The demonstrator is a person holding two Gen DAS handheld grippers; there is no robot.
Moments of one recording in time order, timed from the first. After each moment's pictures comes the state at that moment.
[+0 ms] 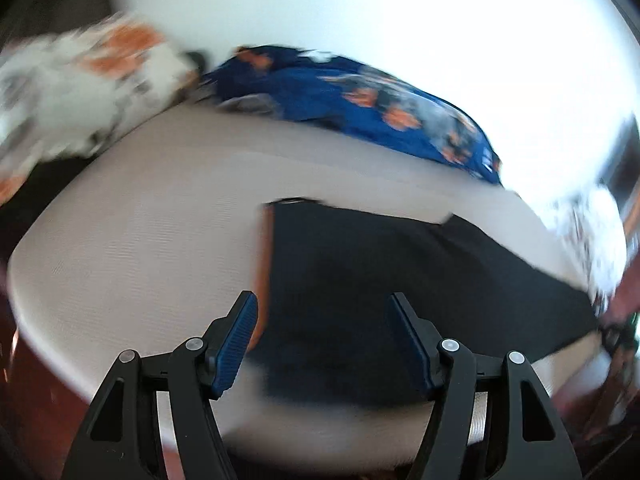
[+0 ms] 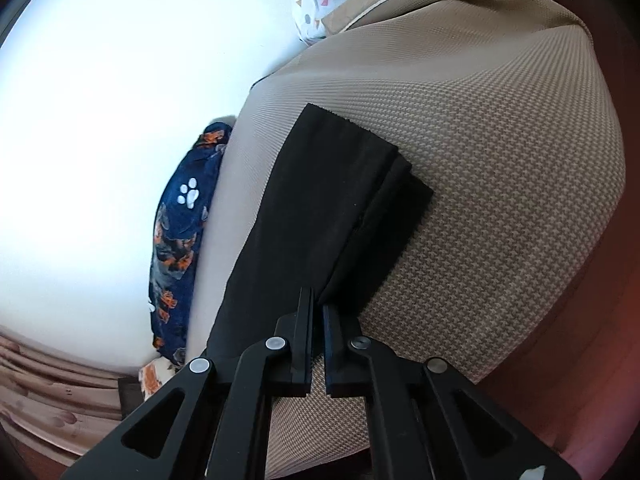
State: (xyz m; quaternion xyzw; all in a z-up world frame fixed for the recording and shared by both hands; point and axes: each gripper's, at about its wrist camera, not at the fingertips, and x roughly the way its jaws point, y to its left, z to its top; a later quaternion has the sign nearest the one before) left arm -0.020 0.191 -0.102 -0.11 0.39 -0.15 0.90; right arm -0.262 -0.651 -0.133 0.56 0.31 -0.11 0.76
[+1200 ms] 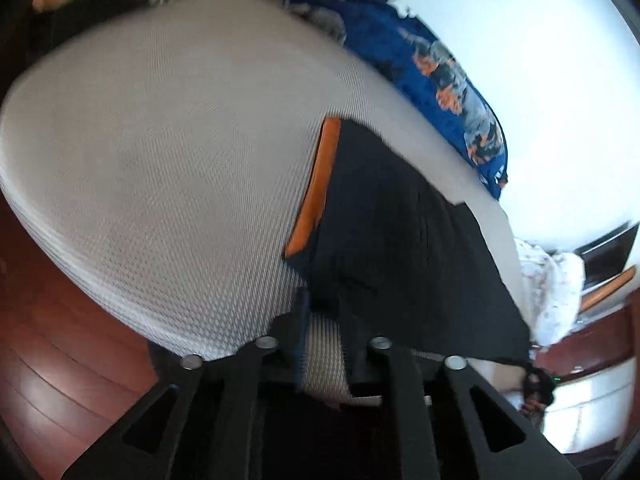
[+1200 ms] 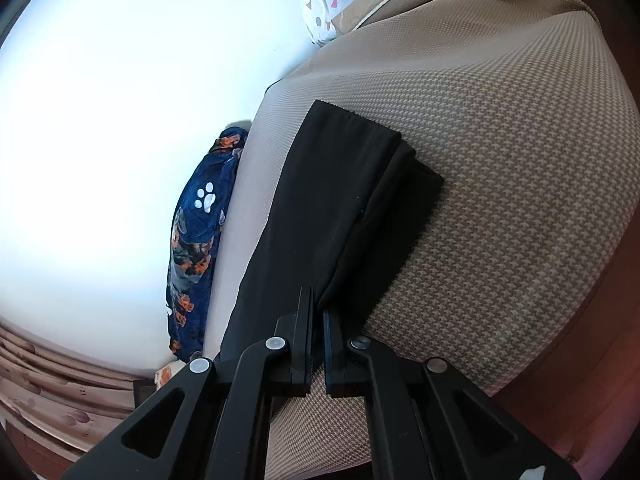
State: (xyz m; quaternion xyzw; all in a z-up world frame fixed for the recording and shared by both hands) left arm -0.018 0.238 -0.145 -0.27 0.52 -0.16 0.80; right arm -0.257 -0.642 -0.142 0.57 0.28 -0.09 0.77
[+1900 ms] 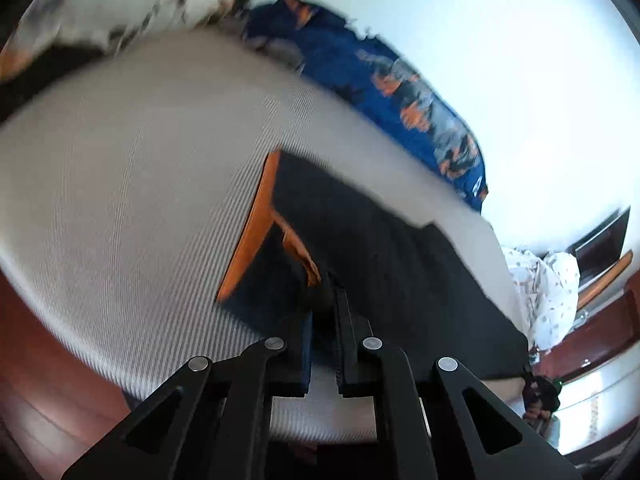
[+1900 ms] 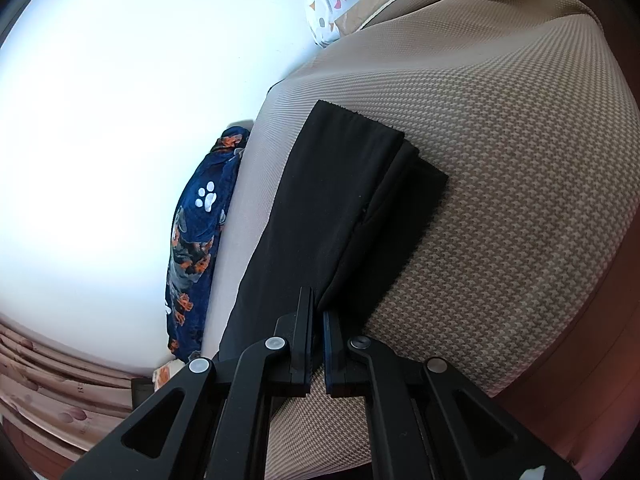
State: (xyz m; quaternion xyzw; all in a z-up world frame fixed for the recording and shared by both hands) left arm -0.011 0.201 -0.108 -0.25 0.44 -0.17 0.85; right arm -0.255 -0.641 -0.145 0.57 0.27 -0.09 0.77
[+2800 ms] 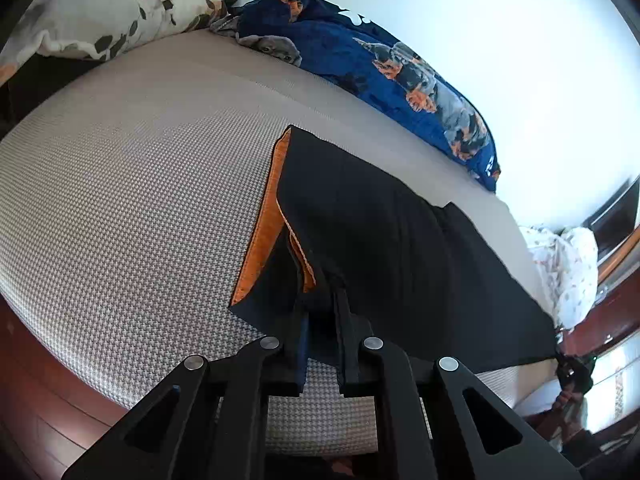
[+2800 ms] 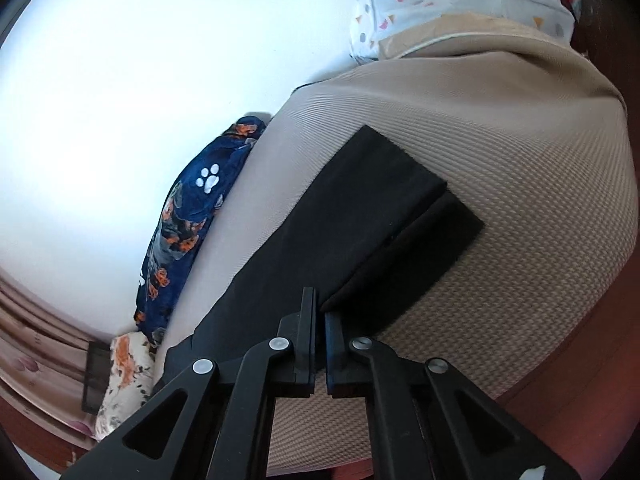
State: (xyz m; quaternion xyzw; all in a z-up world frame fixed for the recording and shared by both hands) left arm -0.009 0.197 -0.136 -0.20 0.45 -0.17 0.85; right arm -0.257 -0.640 -0.119 0.48 0.30 -0.10 0.82
